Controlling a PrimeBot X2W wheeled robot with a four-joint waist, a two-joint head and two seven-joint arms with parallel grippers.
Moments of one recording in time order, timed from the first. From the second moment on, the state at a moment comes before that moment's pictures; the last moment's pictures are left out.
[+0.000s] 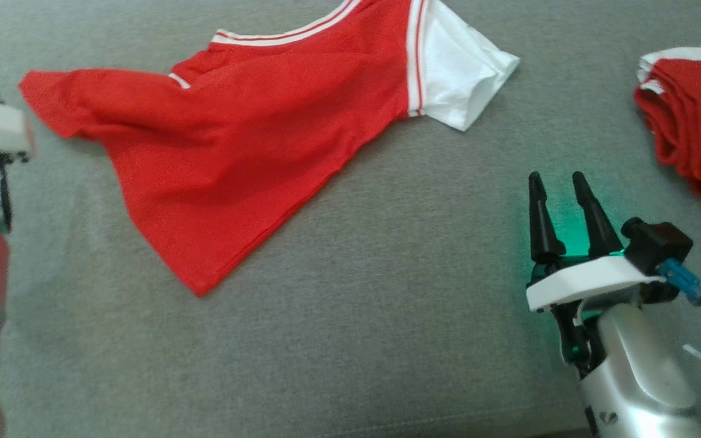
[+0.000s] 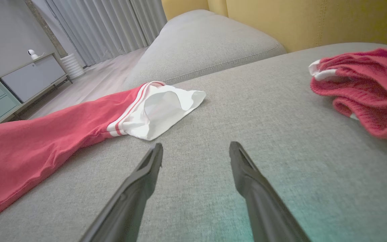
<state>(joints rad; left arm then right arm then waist) -0.90 0.41 -0.19 0.88 -0.14 0.12 -0.25 -0.32 -0.05 0.11 0.50 0.31 0.13 -0.26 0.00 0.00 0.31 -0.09</state>
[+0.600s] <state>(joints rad) -0.53 0.07 -0.25 0.60 -0.18 0.02 -0.26 -0.67 -0.07 -0.23 0.81 -0.05 0.13 -0.26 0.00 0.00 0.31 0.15</state>
